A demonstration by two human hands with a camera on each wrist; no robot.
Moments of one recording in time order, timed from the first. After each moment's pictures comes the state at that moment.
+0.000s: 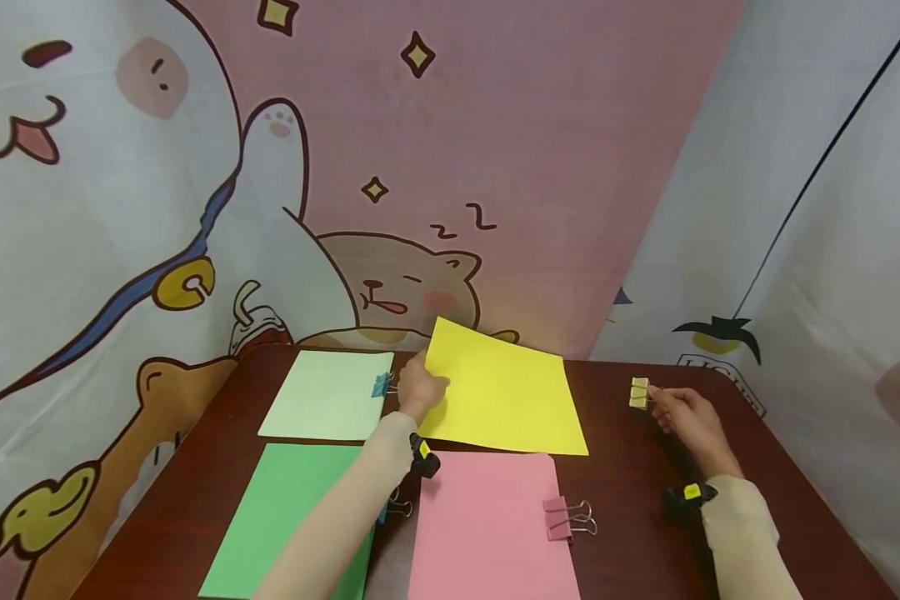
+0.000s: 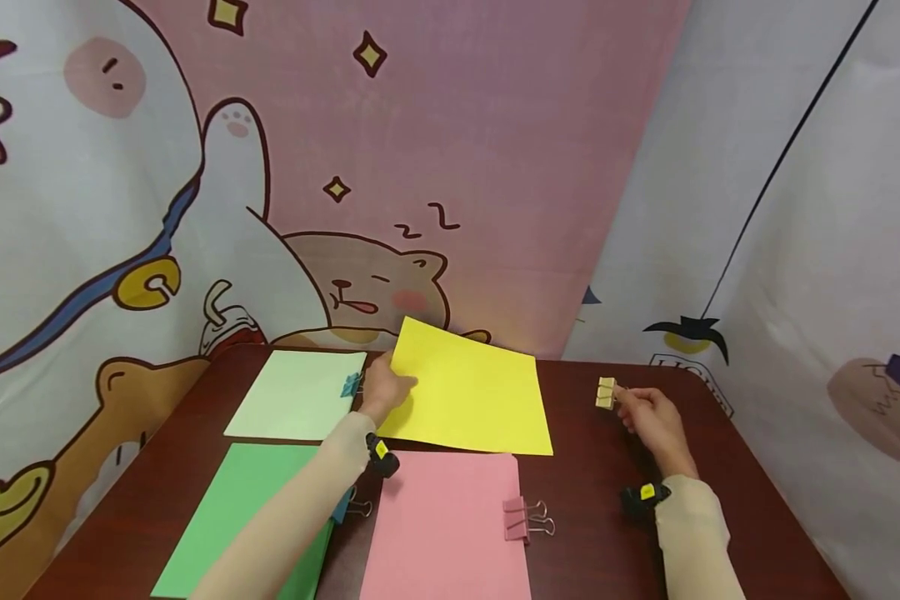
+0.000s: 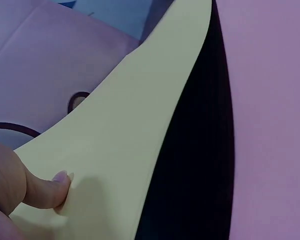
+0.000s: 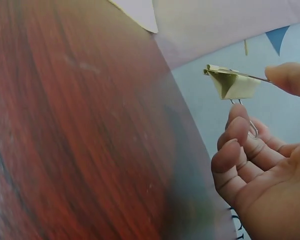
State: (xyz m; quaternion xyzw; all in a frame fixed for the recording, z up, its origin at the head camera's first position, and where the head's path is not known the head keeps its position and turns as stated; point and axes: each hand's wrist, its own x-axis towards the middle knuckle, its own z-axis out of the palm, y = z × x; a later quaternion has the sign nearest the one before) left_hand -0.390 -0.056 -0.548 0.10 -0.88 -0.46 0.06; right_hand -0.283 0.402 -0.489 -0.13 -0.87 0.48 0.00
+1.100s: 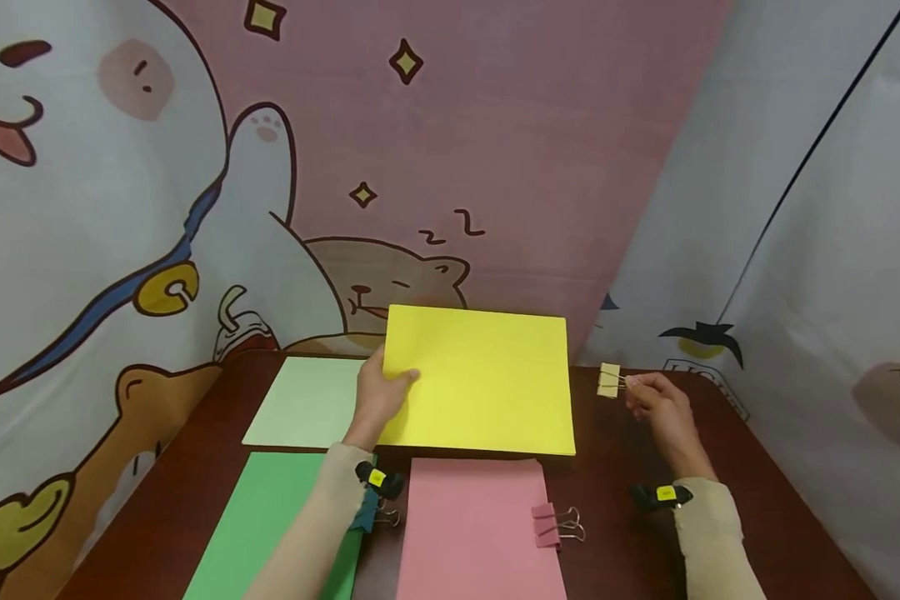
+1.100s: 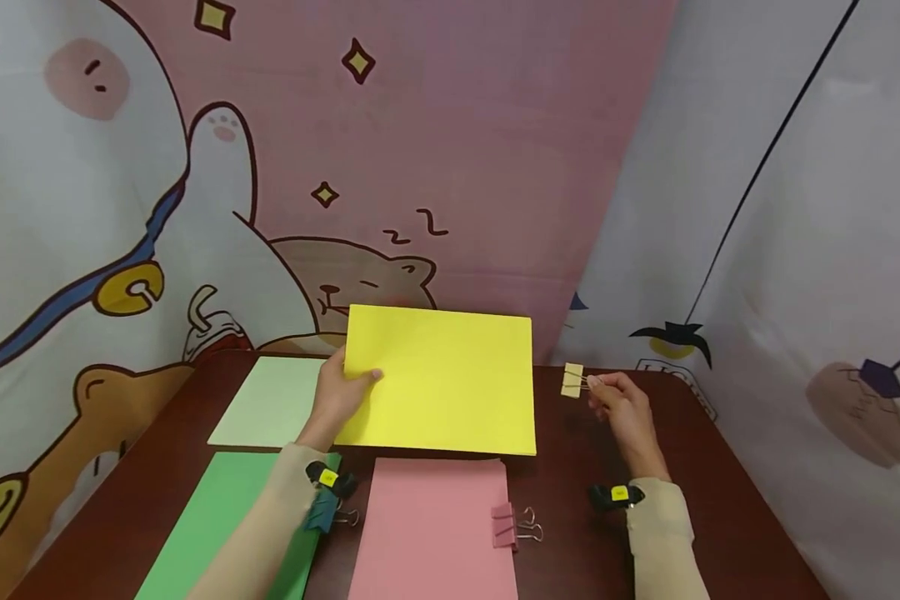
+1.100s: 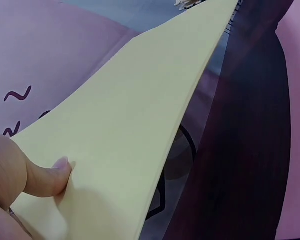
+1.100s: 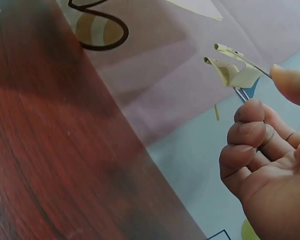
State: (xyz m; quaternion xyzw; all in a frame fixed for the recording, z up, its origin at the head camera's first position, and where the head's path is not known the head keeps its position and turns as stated) left_hand -0.284 -0.081 -0.437 0.05 -0.80 -0.59 0.10; right_hand -0.279 0.359 -0.460 -0.07 -0.76 0.63 0.11
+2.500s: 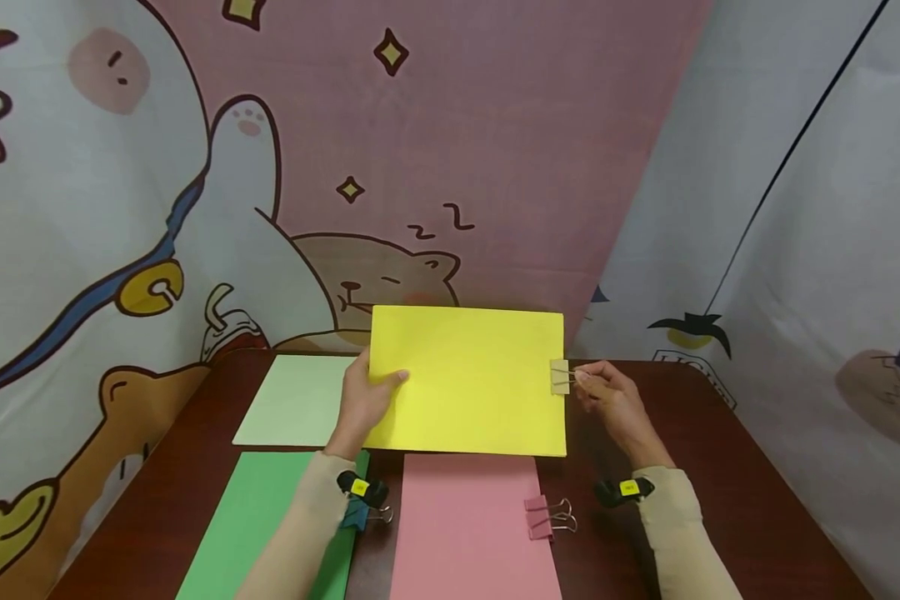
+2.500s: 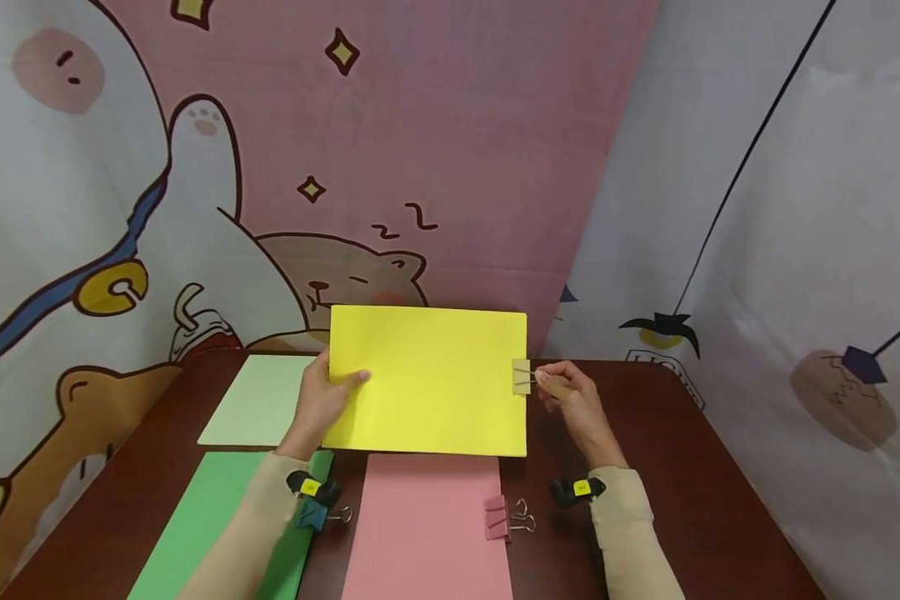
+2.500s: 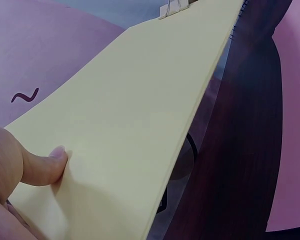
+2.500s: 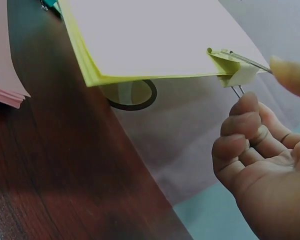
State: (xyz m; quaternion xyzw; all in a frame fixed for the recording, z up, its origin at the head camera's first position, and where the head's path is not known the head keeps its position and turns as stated) left_hand -0.271 -0.090 -0.441 0.02 -0.80 -0.59 0.12; right_hand -0.272 0.303 -0.451 0.04 -0.74 0.67 0.04
